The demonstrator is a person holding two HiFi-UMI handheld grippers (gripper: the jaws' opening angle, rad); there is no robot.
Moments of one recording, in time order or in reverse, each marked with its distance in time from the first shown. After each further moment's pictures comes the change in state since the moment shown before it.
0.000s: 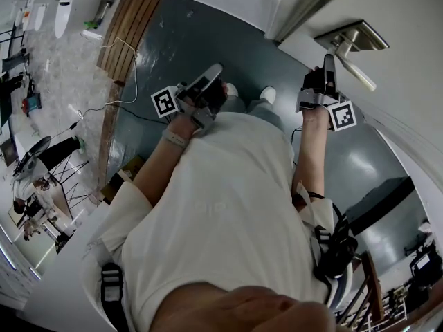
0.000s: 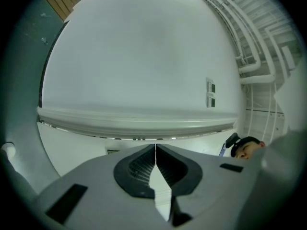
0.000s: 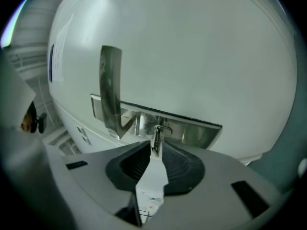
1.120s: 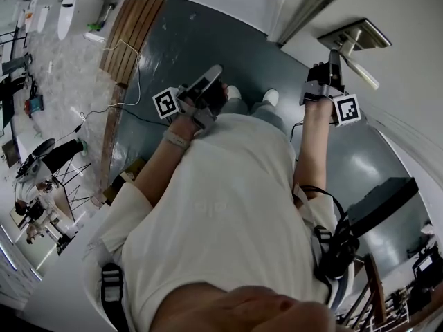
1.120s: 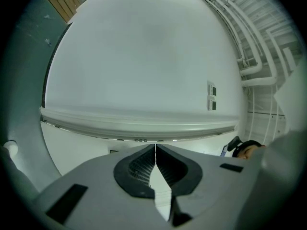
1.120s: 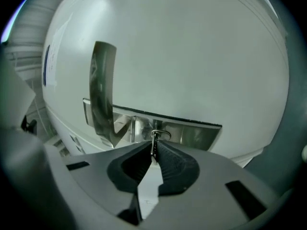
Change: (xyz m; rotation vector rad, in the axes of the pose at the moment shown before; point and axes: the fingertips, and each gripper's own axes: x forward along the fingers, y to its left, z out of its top) left arm -0.008 0.002 0.004 -0.021 -0.019 0.020; right arm 0.014 -0.006 0.011 0.074 -0.075 -0.069
